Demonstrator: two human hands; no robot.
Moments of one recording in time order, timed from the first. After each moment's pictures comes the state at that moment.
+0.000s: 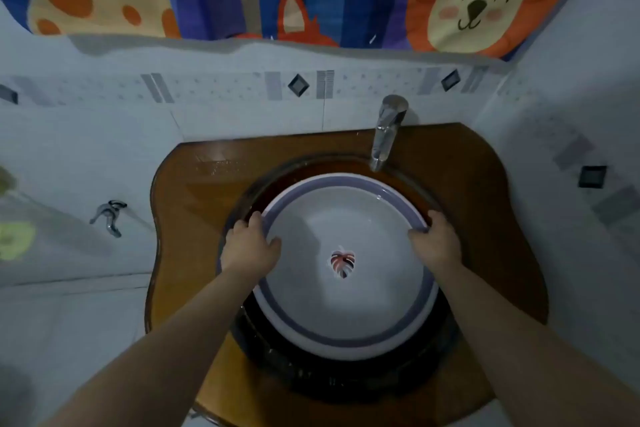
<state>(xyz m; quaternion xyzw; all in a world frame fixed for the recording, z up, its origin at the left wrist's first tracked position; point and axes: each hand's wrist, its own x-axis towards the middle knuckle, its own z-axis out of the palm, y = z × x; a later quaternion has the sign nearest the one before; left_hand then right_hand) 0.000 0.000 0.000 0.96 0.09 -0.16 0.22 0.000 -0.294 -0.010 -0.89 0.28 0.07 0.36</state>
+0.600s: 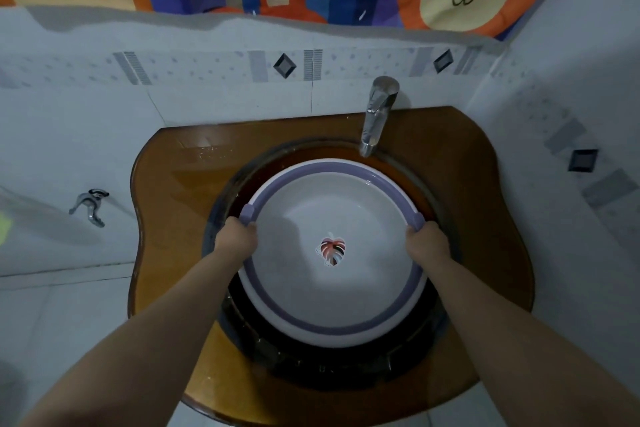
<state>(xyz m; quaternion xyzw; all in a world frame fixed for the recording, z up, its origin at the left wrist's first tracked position) 0.021 0.000 -0.027 0.88 0.25 -0.24 0.31 -0.003 -0.301 -0.036 -0.88 0.35 0.16 0.28</state>
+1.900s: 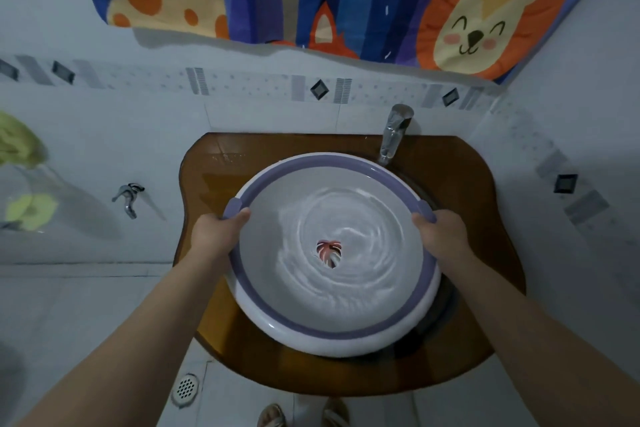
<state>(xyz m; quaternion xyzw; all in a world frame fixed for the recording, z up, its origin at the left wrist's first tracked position) -0.058 0.043 0.054 0.77 0.35 -0.06 0.53 -0.042 -0.278 0.052 -0.88 0.22 0.03 0.43</state>
